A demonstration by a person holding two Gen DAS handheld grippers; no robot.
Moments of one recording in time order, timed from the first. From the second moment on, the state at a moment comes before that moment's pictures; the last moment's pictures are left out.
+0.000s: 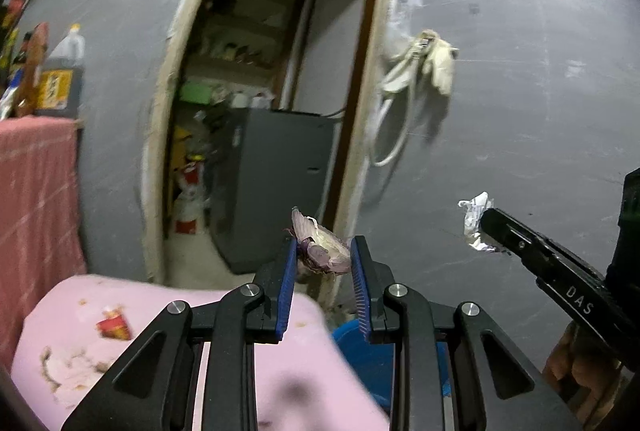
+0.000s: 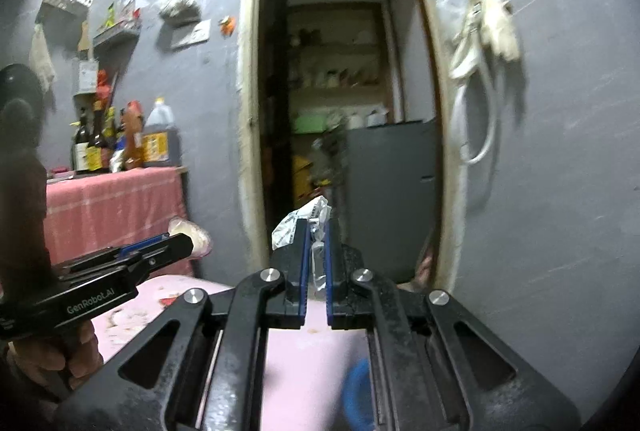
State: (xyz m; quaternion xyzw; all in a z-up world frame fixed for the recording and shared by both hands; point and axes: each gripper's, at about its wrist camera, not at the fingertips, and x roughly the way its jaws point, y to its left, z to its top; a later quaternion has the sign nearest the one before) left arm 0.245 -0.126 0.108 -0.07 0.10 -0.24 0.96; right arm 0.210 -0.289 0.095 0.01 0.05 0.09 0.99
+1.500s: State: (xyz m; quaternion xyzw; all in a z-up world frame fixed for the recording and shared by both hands) left arm 0.374 -0.301 -0.053 -0.02 0.38 -0.27 0.88; right arm 0.277 -0.443 -0.069 0.13 0.25 -0.01 0.96
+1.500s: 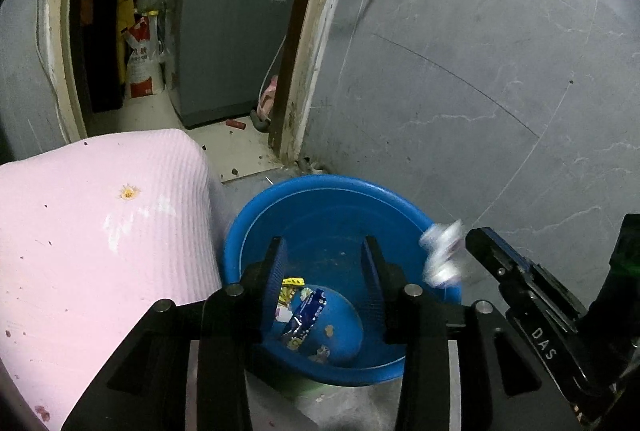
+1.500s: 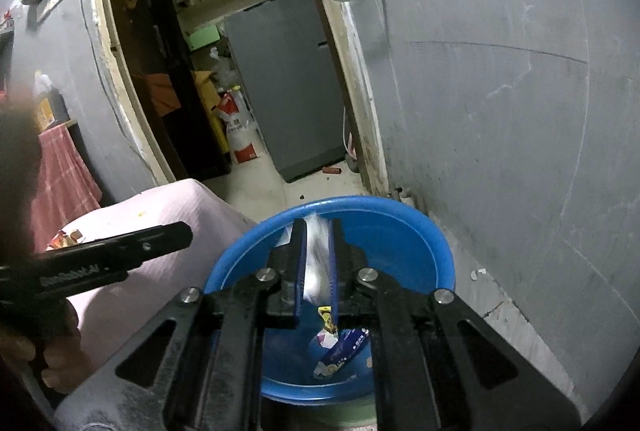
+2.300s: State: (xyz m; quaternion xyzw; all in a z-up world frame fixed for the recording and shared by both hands) left arm 0.322 -0.177 0.047 -0.09 0.24 -0.19 0.95; right arm 0.227 -0.387 0.033 0.10 0.13 0.00 0.99
